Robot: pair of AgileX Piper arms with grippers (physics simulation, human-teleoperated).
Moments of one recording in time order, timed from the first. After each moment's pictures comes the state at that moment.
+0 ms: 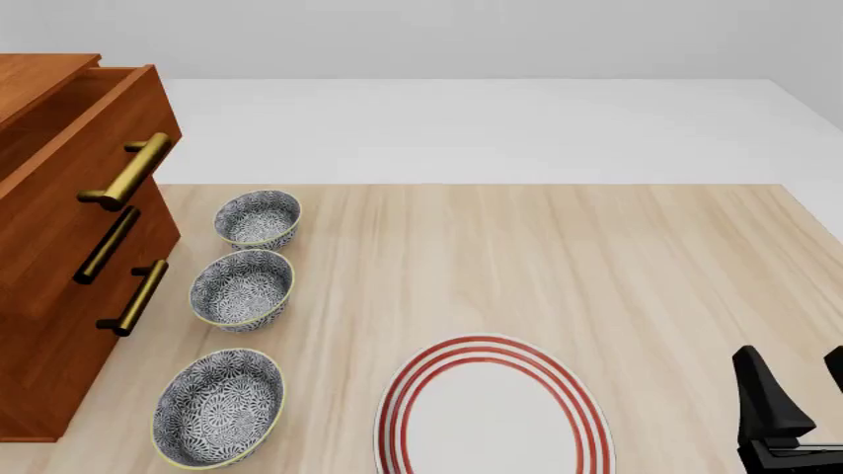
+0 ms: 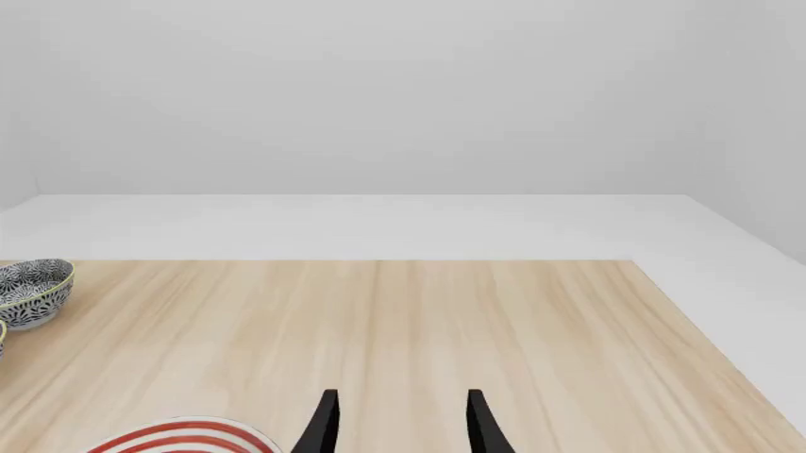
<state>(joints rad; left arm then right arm) -0.10 0.77 -1.51 0.88 -0.10 0.00 0.01 0.00 0.00 0.00</state>
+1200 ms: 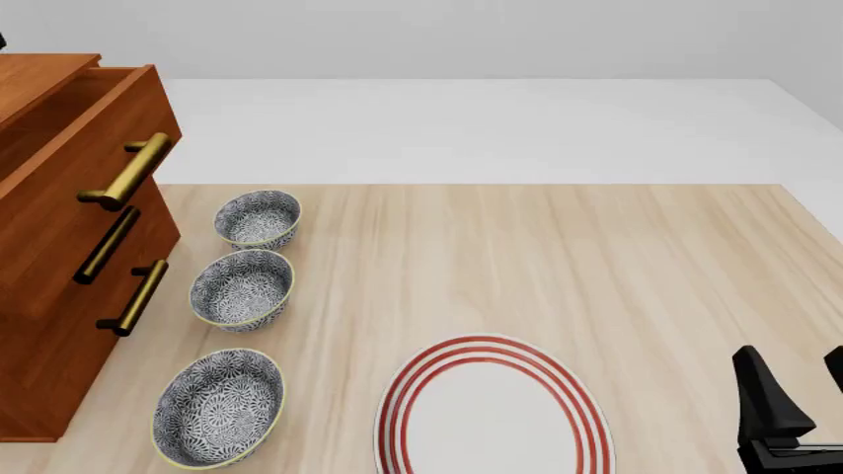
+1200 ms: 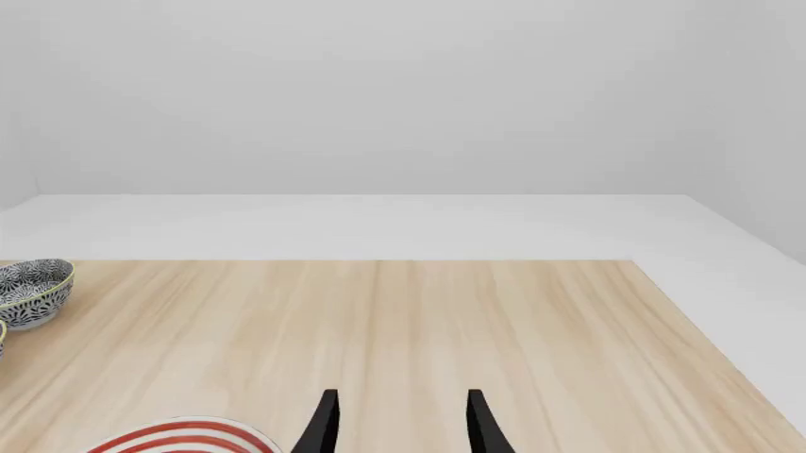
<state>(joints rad) 0.03 0.88 -1.31 0.81 -0.20 0.00 0.01 0.00 0.00 0.00</state>
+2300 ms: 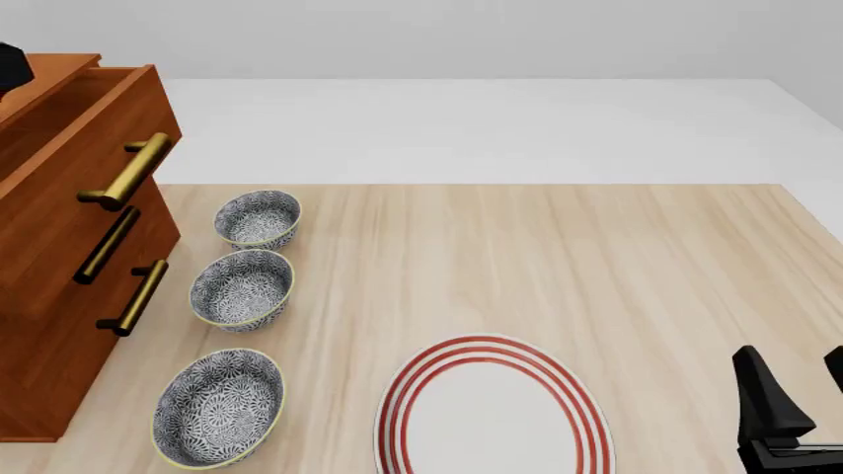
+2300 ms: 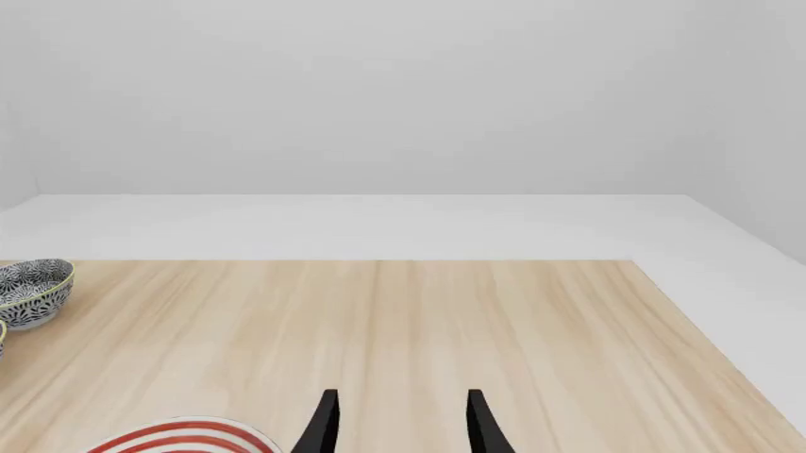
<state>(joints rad) 0.07 0.93 -1.25 0.75 -0.13 0.00 0.01 0.00 0.00 0.00</state>
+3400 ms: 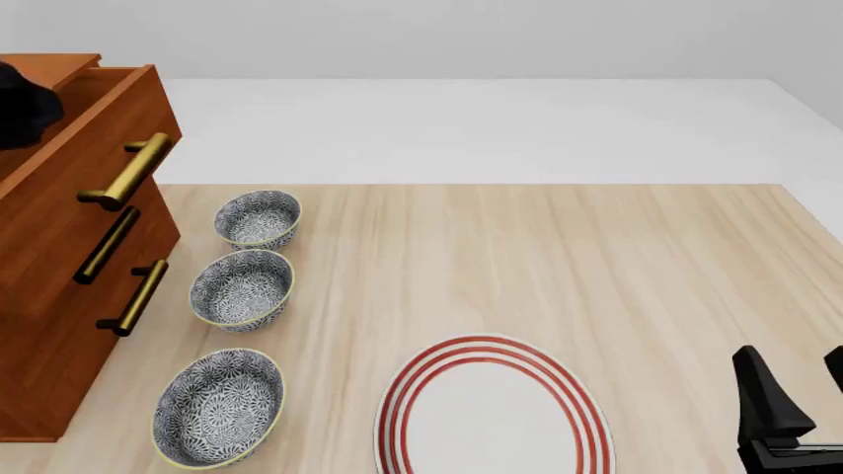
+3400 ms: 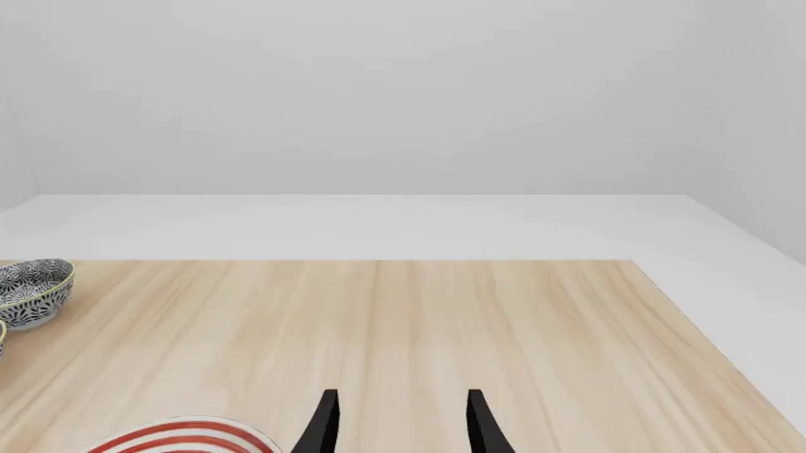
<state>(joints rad) 0.11 0.99 -1.16 0.68 -0.07 0.00 0.01 0.00 0.00 0.00</state>
